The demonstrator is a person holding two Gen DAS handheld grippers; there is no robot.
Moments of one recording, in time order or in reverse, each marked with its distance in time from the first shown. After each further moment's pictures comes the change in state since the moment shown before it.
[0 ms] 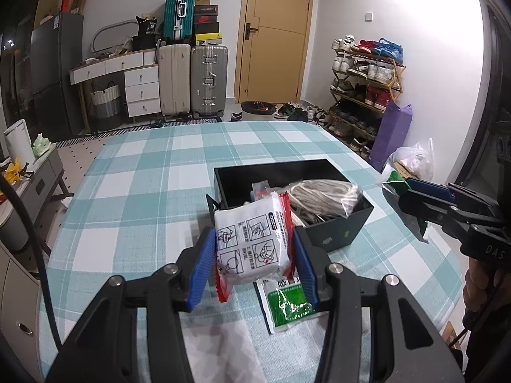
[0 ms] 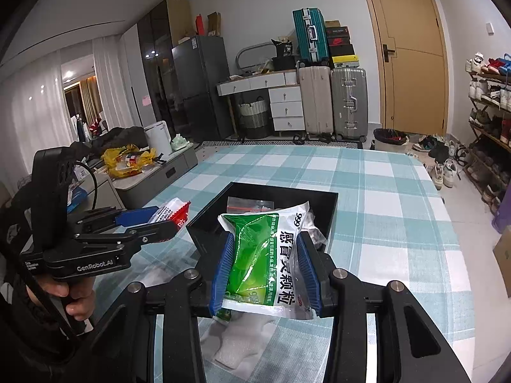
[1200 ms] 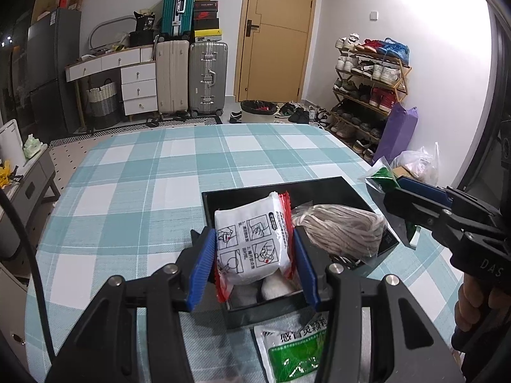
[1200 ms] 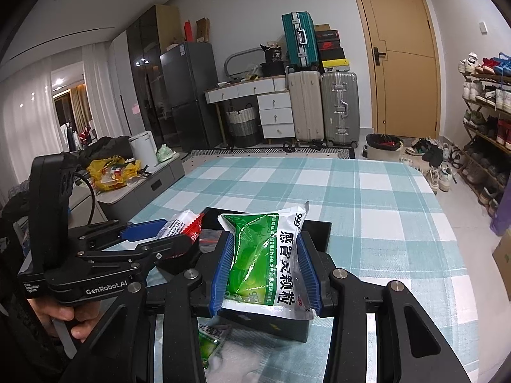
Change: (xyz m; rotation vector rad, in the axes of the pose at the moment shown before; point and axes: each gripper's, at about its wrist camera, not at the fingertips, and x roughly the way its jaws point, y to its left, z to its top) left arm 0.061 -0.001 0.029 -0.007 0.012 -0.003; right arm 0.050 -0.020 0.027 0.027 -0.025 -0.051
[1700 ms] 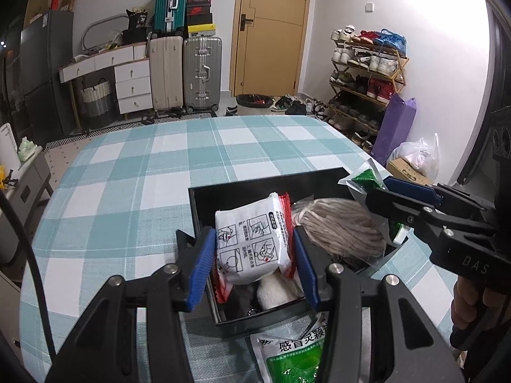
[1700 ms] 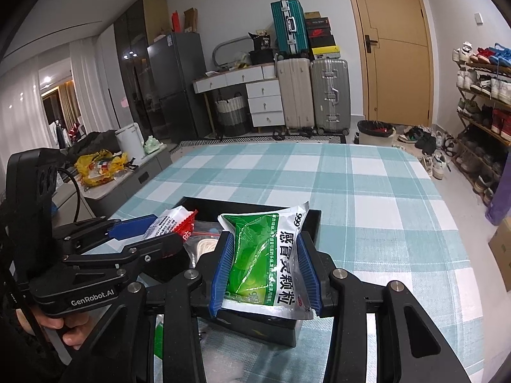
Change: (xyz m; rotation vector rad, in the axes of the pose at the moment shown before) left arm 0.019 -0.003 -0.003 0.019 0.029 -0.015; right arm 0.031 -0.016 -0.006 0.025 0.063 -0.040
